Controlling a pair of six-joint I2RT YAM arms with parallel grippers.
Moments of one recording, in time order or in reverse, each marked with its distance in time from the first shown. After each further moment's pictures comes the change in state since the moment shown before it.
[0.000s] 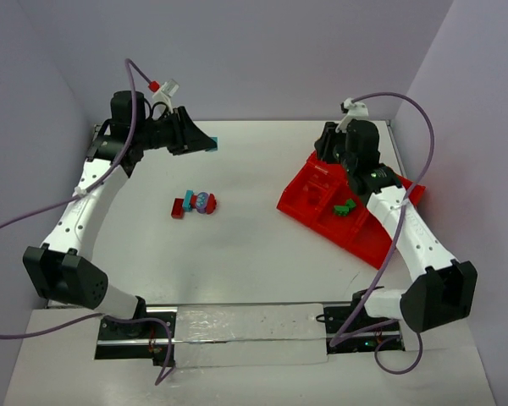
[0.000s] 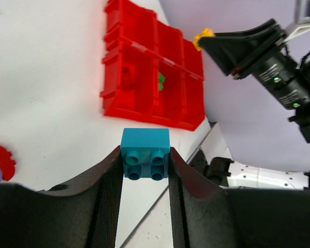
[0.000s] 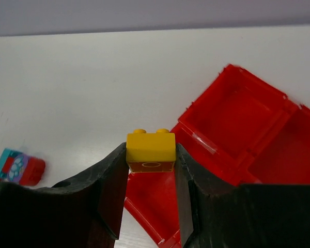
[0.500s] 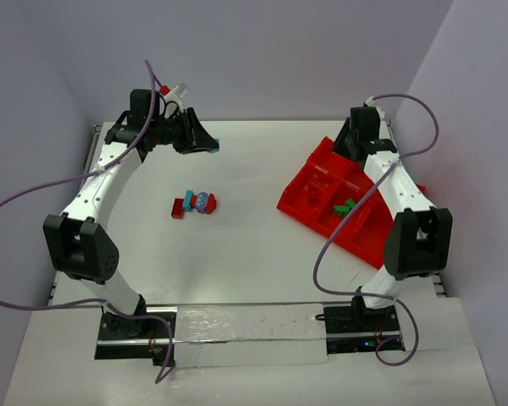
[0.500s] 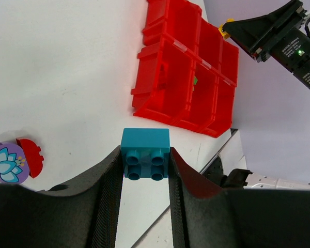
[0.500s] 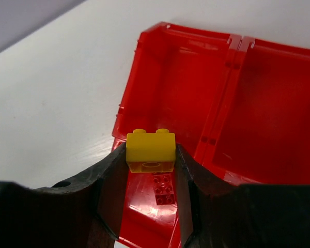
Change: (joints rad) left arm 0.000 0.168 0.081 -0.063 -0.076 0.030; right arm -0.160 0.315 0.199 -0.179 0.069 0.229
